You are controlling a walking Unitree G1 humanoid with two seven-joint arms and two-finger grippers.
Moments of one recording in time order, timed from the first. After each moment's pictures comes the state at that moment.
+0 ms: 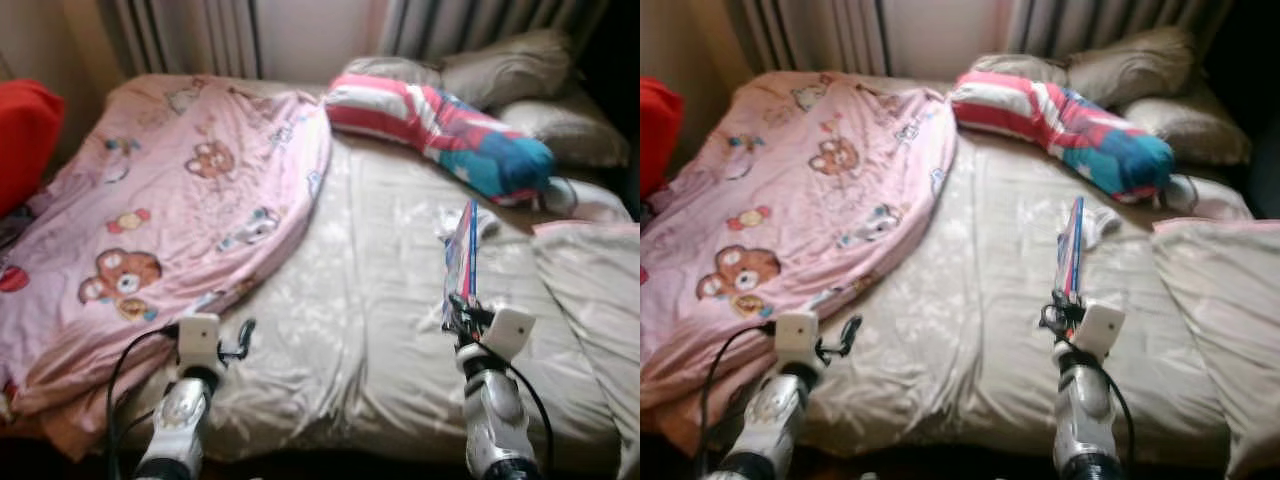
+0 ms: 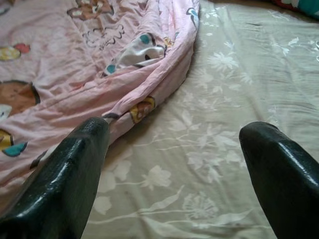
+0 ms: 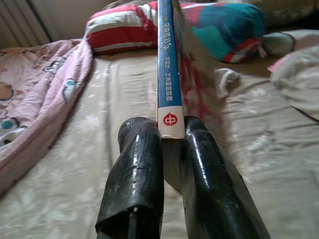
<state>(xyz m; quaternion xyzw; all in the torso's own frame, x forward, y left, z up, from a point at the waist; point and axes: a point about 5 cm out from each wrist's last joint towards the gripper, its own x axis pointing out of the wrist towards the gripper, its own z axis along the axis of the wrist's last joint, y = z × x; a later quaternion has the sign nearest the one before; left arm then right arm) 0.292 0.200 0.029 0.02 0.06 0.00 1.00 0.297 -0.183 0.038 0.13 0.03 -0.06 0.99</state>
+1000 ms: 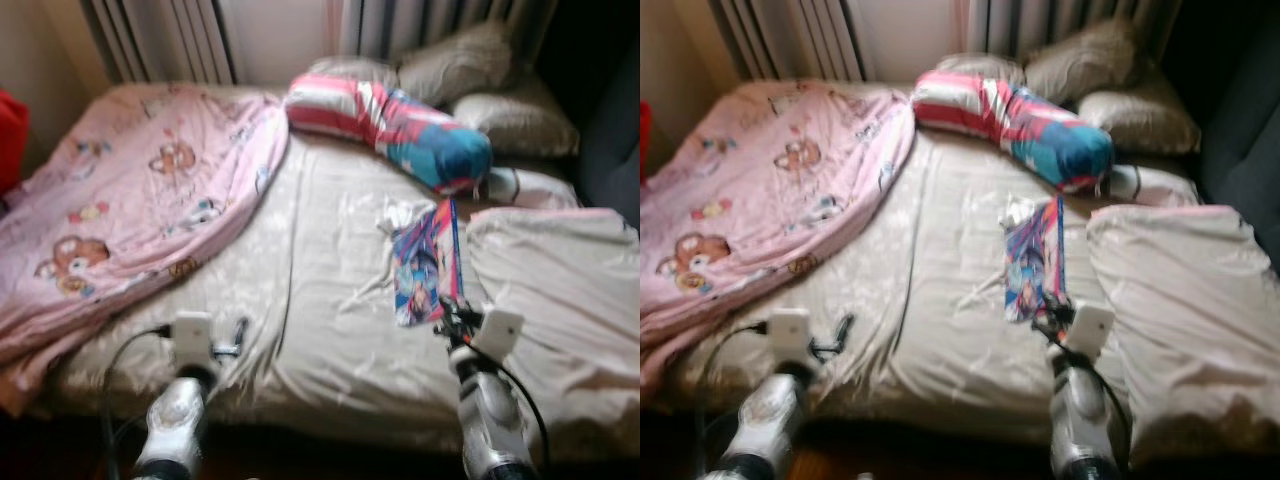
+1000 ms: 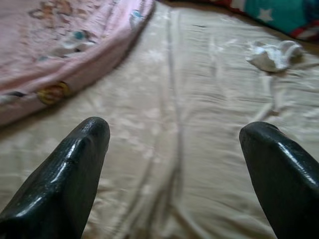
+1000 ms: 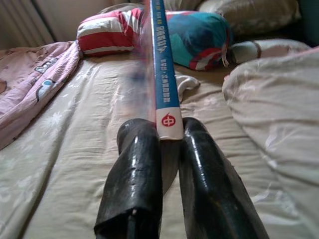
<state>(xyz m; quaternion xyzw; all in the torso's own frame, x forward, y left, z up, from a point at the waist) 0.291 0.185 0.025 0.00 0.07 -0.02 1.00 0.295 -0.183 0.034 0.12 0.04 -0.04 0.99</state>
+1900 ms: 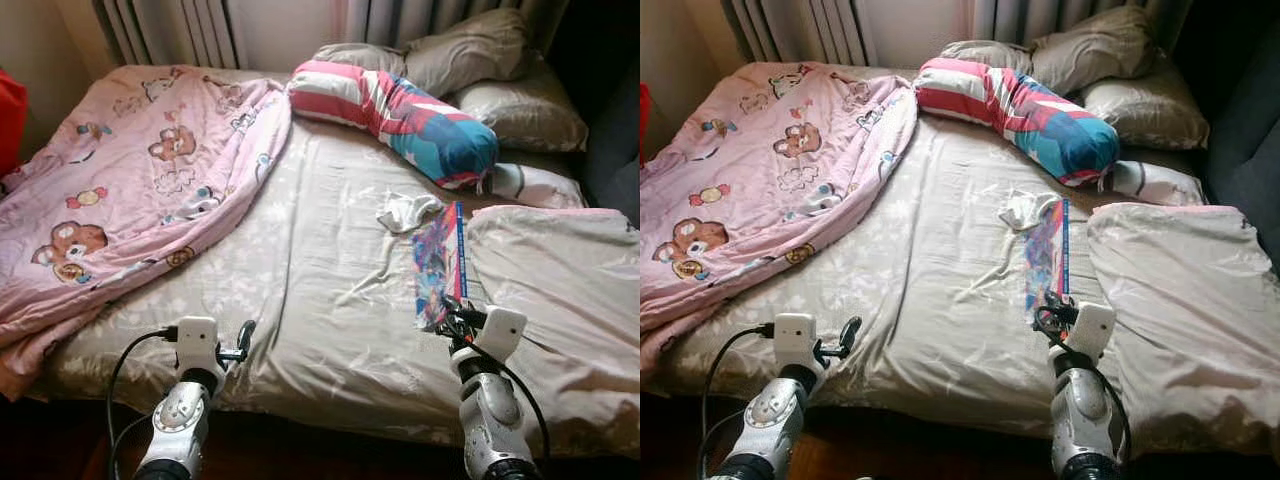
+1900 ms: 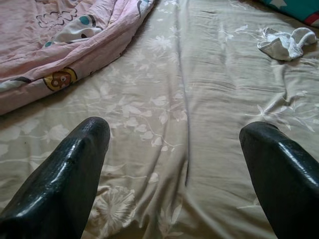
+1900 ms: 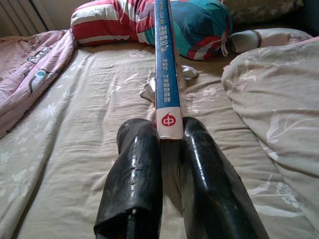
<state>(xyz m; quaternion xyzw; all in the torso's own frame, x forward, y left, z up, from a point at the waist) 0.289 0.193 0.025 0.01 0.07 -0.02 1.00 0.295 -0.183 0.034 0.12 0.04 -0.05 0.99</state>
